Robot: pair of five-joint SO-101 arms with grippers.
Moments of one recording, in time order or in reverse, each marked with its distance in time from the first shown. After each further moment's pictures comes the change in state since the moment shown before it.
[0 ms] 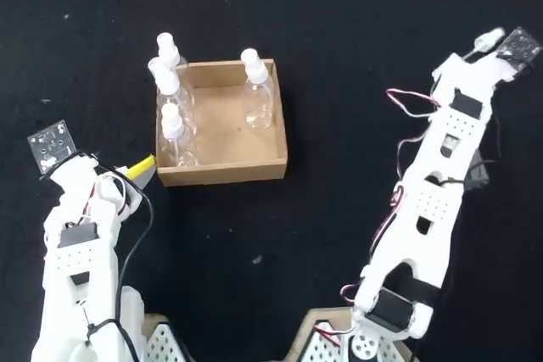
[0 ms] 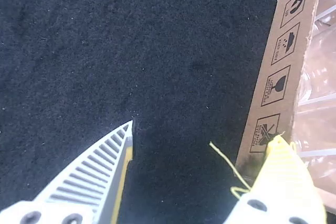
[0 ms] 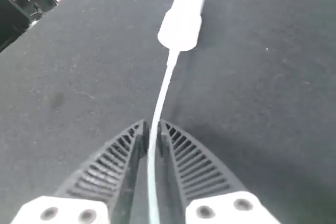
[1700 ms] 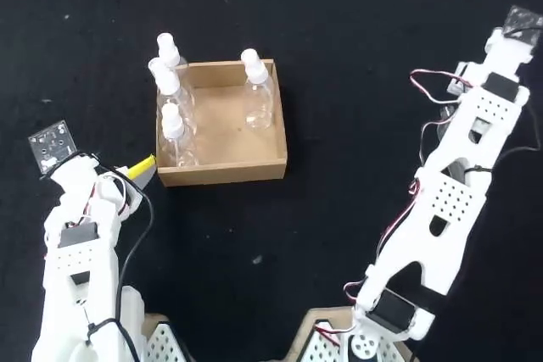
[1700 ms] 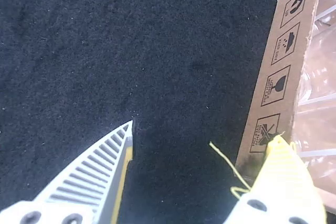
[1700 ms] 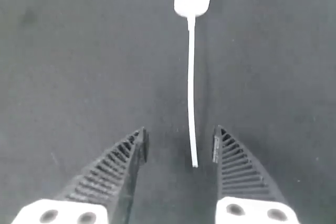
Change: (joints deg) left arm 0.0 0.0 0.0 0.0 0.0; right arm 2.7 -18.7 14.2 22.3 23.6
